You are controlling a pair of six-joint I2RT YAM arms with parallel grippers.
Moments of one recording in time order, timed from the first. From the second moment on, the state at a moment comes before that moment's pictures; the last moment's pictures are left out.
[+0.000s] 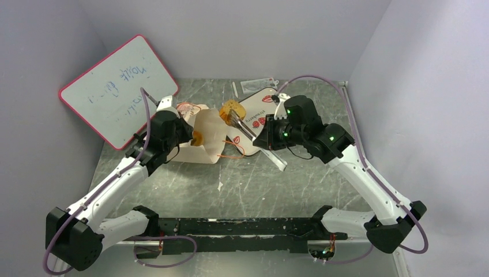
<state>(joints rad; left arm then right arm) -0.47 1.05 0.81 -0.22 -0.23 -0.59 0.70 1.16 1.34 -0.83 -0.18 0.47</state>
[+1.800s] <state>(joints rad) -0.47 0.85 0.81 -0.35 -0.17 -0.56 0.46 1.83 1.45 -0.57 0.22 0.40</state>
